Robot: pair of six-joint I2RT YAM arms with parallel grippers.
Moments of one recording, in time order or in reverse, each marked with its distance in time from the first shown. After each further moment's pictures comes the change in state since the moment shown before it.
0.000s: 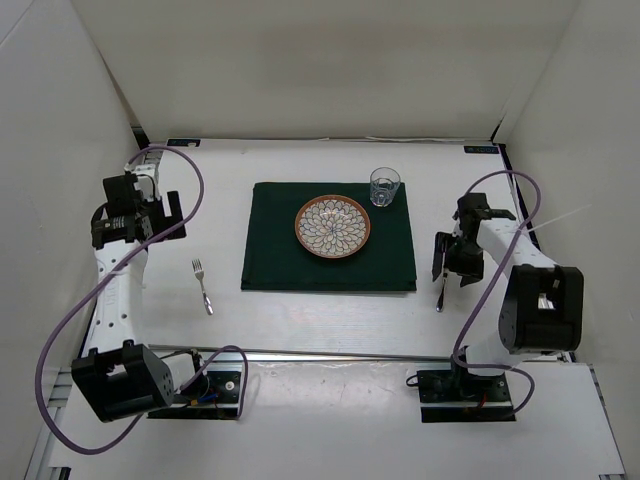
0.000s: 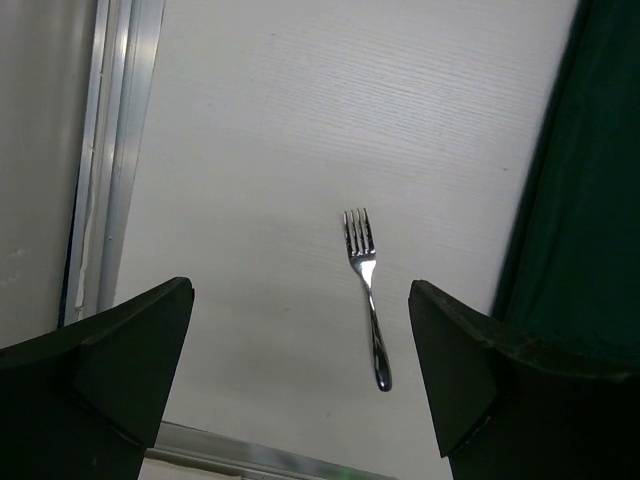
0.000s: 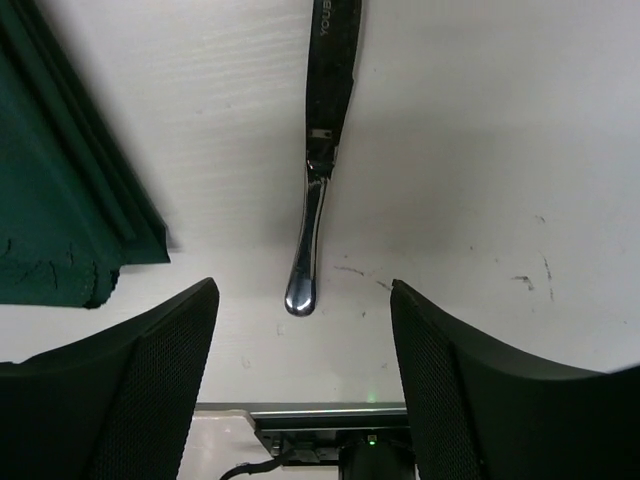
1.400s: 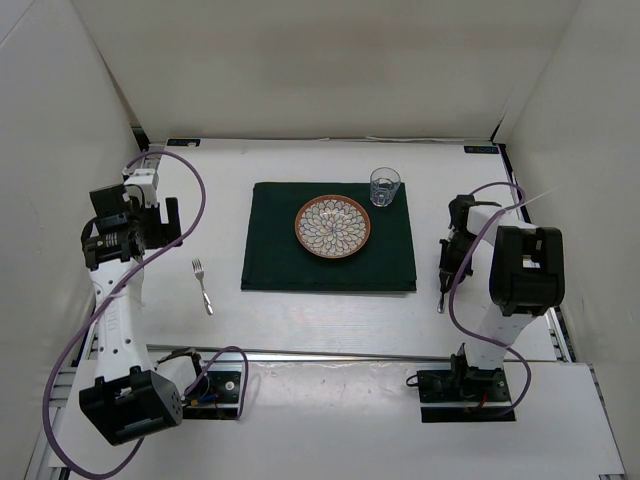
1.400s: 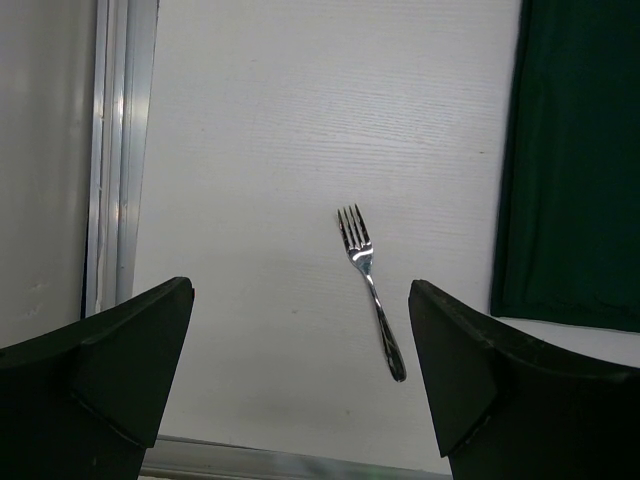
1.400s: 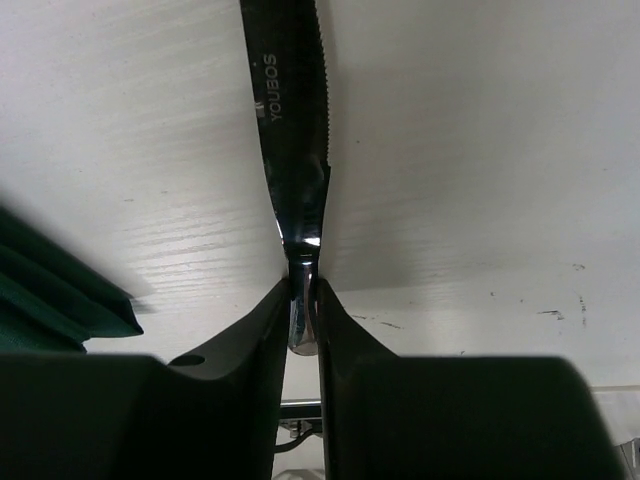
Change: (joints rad) left arm 0.062 -0.121 -0.046 0.002 0.159 0.126; right arm -0.006 0.289 0.093 -0.034 0.008 0.061
